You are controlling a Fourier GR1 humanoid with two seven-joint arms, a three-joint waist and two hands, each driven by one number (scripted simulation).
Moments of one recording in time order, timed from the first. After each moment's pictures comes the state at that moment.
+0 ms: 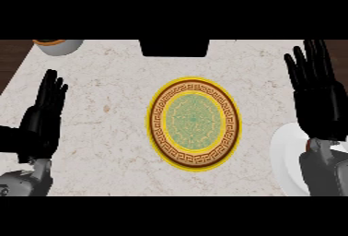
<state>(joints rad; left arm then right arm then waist) -0.14 0.43 -0.18 -1.66 0.27 0.46 0.07 -0.30 -0.22 0.00 -1.73 -0.41 -0.24 0.08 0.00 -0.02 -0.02</state>
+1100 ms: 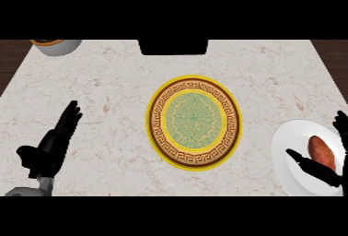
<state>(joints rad) -0.03 0.42 -0.18 -1.38 0.27 0.15 -0.16 0.14 -0.36 -0.09 -1.52 -0.03 -0.36 -0.29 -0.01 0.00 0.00</state>
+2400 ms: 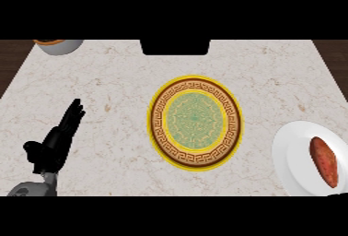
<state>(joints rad) -0.06 0.36 -0.12 -1.33 0.20 0.09 -0.16 0.28 -0.69 -0.06 -1.72 0.25 0.01 0.45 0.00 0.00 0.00</state>
